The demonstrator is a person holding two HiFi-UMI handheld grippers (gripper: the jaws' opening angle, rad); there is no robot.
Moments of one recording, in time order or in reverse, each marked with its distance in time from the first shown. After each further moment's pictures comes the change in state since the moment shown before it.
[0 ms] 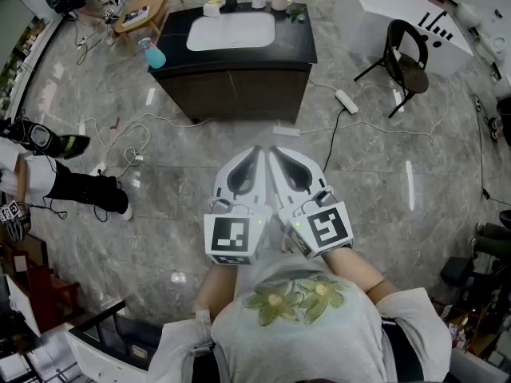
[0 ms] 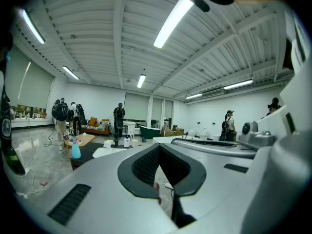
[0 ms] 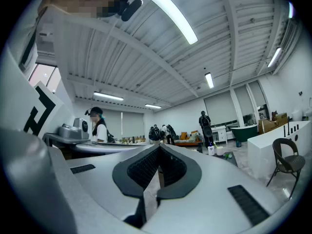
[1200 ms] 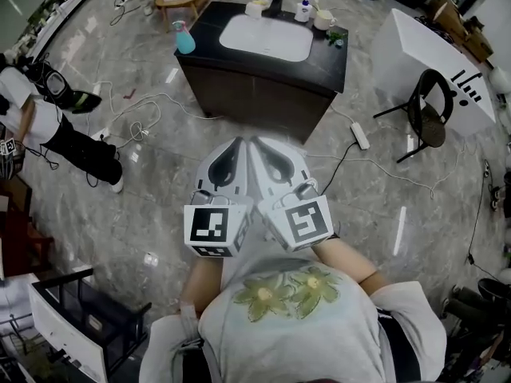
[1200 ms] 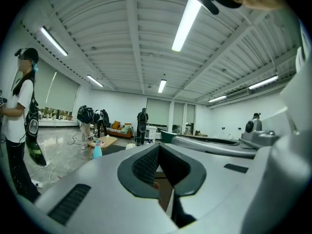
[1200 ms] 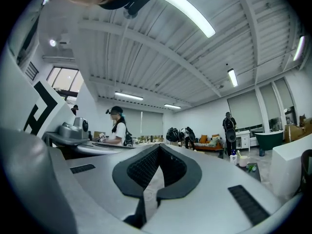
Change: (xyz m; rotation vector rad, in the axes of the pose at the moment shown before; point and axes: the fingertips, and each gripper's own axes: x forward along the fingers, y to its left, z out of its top) left arm 0.020 0.071 0.006 -0.049 -0.060 0.264; right arm 0.075 0.012 0.006 -0.094 -0.013 0.249
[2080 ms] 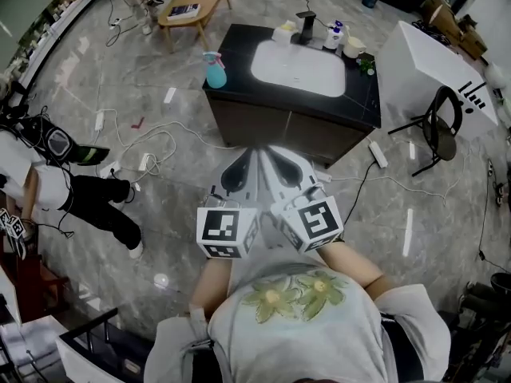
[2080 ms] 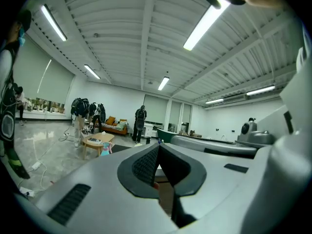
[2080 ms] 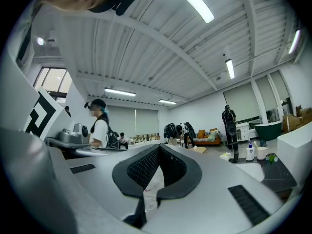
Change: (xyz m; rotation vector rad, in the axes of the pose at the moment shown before) left arm 0.082 0.209 0.006 -0.047 0.038 -0.102; right arm 0.220 0.028 -0.040 0.068 0.034 -0.061
